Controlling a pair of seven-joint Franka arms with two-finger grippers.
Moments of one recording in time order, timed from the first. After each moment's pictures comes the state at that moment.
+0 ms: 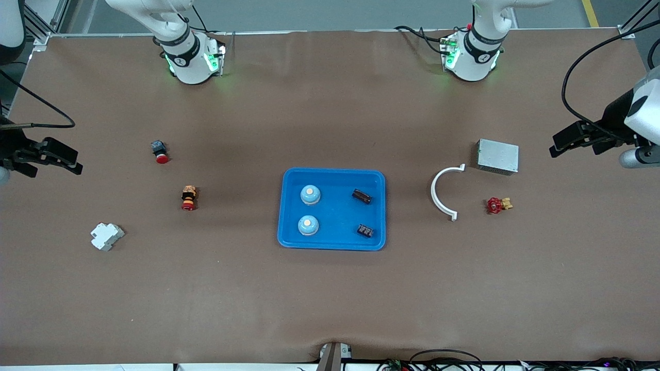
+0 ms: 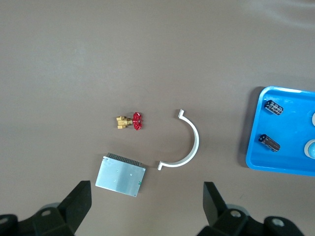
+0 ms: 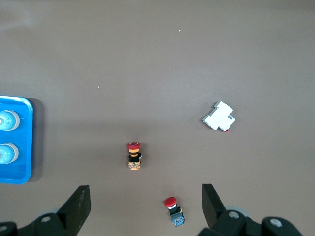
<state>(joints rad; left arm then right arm) -0.05 0.05 0.00 -1.56 -0.07 1.62 -0.14 -0.02 0.10 -0.02 -1.52 0.03 1.68 -0.09</state>
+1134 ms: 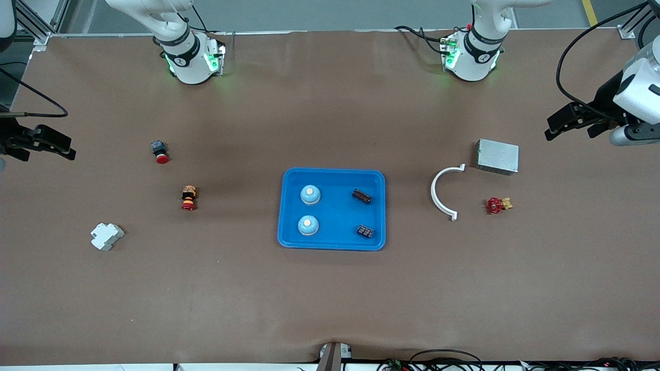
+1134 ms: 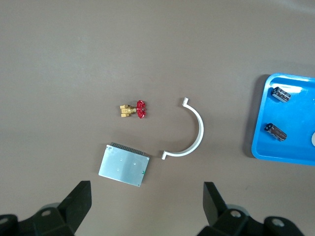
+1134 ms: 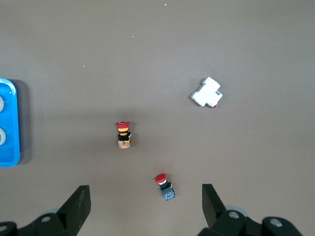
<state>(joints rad) -0.03 -0.08 -0.02 -1.72 -0.06 1.66 -0.13 -0.03 0.07 -0.04 -1.52 -0.01 1.58 -0.08</state>
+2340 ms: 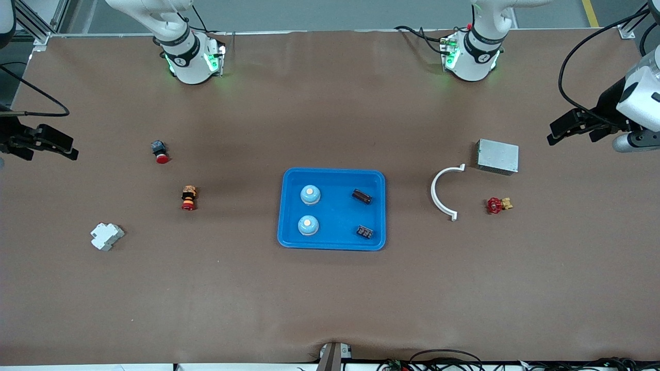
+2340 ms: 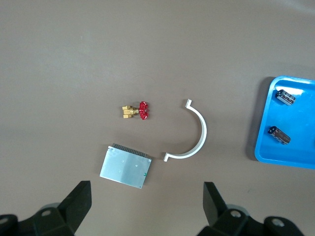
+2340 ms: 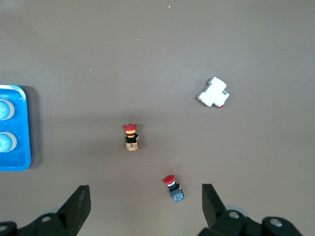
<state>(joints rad) -0.02 -0.07 -0.02 -1.72 -0.06 1.67 -0.13 -0.03 0.06 -0.03 -1.53 0.02 1.59 -0.04</state>
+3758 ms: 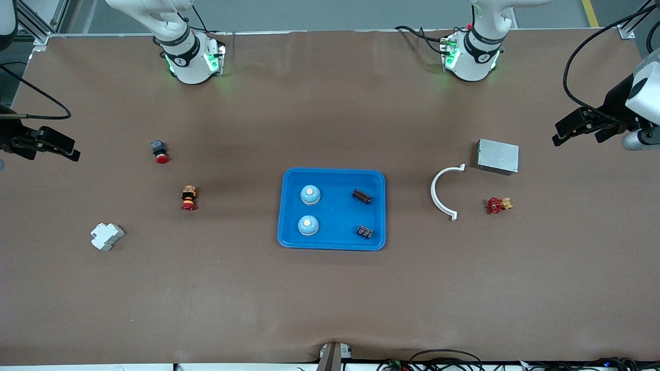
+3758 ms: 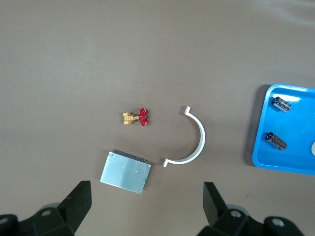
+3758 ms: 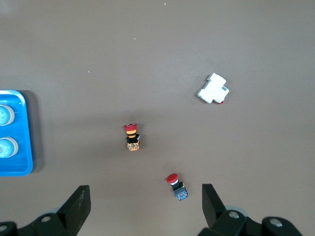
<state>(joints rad) -0.01 -0.06 -0.02 -1.69 -0.06 1.67 -0.13 -0.03 0.06 -0.03 -1.53 0.02 1.59 0.00</state>
